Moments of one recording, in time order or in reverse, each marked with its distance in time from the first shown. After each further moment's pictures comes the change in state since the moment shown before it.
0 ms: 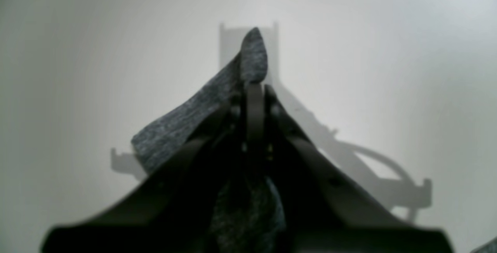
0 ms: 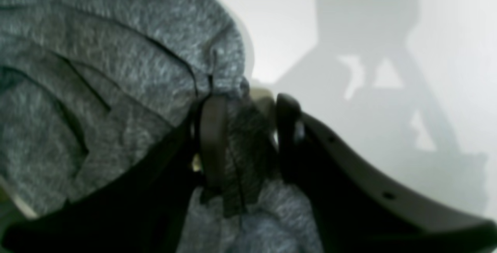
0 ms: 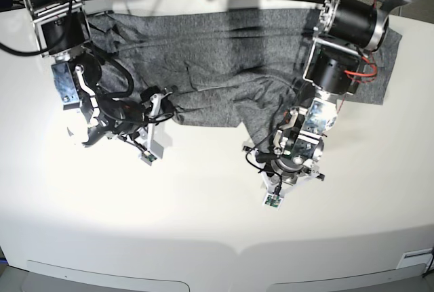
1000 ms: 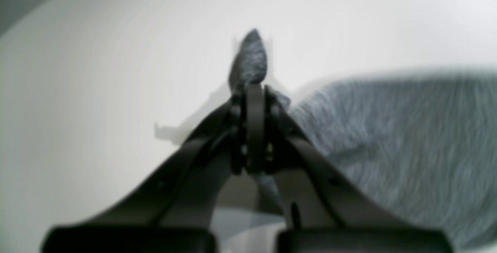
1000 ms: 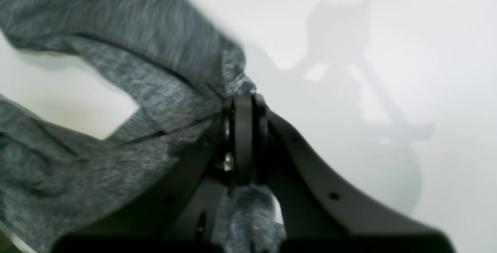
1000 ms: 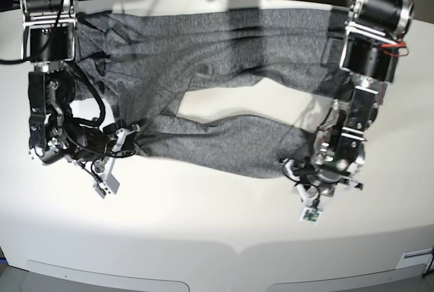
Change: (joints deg) left arm 5.6 -10.9 0.2 26.9 -6.3 0.1 17.2; right arm 2.2 -0.2 16.9 3.8 -2.3 0.0 -1.3
